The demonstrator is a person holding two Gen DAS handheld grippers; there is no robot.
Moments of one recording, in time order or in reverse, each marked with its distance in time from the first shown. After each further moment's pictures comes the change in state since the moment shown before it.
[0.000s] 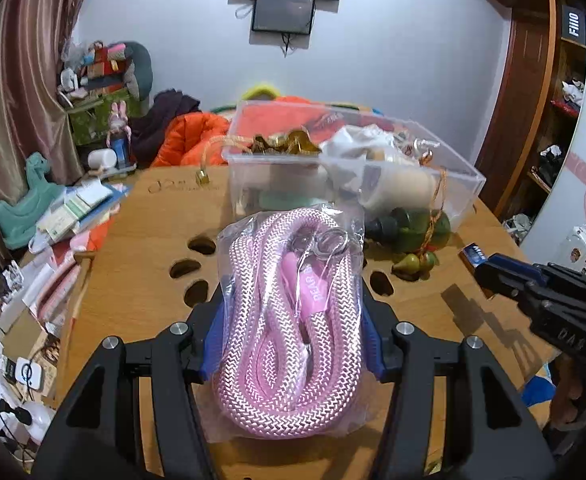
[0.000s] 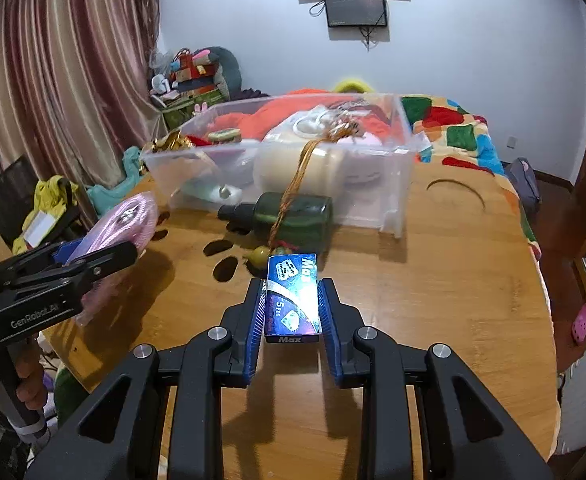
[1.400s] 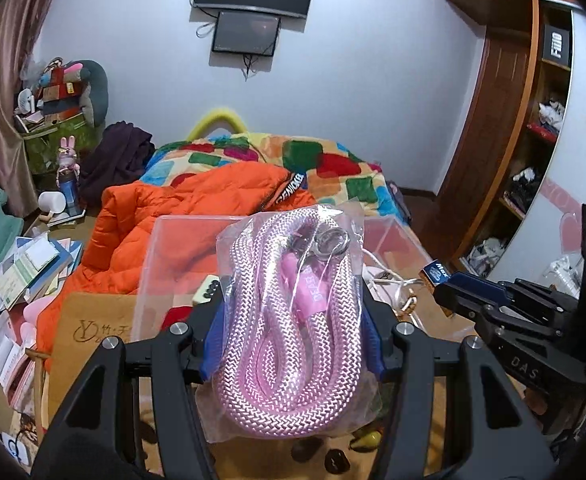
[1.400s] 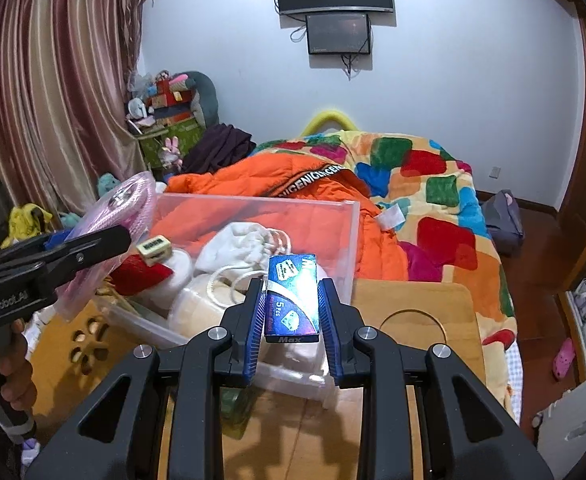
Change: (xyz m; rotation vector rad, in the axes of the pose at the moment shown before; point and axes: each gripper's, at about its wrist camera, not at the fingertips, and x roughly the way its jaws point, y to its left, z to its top) left arm 0.069 -0.021 0.127 0.022 -0.037 -0.156; right arm 0.042 -0.044 0.111 -0.031 -0.052 -0.094
